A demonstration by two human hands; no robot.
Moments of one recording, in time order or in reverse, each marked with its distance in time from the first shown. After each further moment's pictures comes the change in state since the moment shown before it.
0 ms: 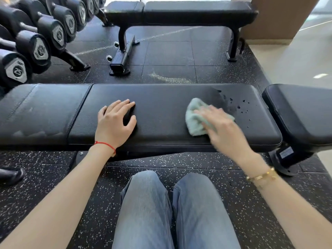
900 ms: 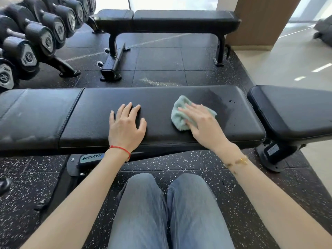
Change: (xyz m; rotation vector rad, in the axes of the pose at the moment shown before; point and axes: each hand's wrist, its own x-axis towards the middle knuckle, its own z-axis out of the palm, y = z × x) left_hand -0.006 0.055 0.019 0.030 -0.024 -0.062; right_hand 0.020 -0.003 0.016 0.005 -0.003 0.012
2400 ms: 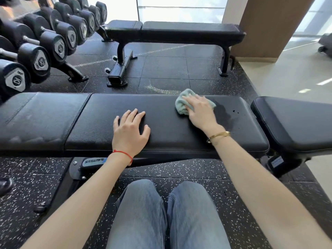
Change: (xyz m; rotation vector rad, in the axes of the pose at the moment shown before) left_hand 0.001 -0.002 -0.001 -0.019 0.018 0.004; right_hand 0.083 0.020 0.013 -0.020 0.039 0.182
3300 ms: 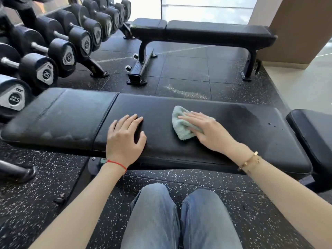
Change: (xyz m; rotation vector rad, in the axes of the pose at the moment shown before) left_hand -0.012 -0.084 -0.024 0.082 0.153 -0.006; right_hand -0.019 -0.049 0.015 0.130 -0.221 -0.400
